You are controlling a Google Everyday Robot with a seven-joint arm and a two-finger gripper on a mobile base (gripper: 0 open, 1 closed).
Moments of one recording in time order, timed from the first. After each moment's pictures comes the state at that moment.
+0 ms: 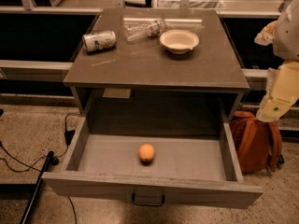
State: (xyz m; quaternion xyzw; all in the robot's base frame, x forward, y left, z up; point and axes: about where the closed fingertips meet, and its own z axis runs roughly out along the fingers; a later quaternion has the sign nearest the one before) arm 0.438 -0.217 0.976 -0.60 0.78 -0.03 0.16
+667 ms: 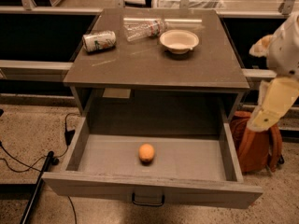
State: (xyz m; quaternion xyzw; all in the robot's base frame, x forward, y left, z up) arm 0.439 -0.212 0.952 -0.60 0.78 -0.01 0.18
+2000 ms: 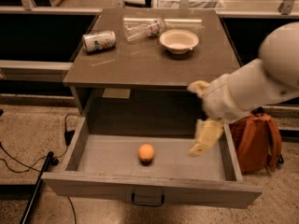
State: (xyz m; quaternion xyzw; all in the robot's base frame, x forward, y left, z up) arm 0.458 -0.106 0.834 -0.65 0.70 0.12 0.28
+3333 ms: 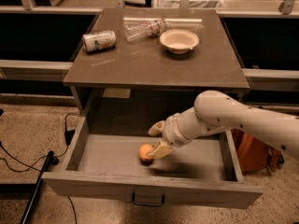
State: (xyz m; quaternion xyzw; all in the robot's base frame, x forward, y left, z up) arm 0.515 -0.018 0.650 -0.63 0.69 0.21 0.29
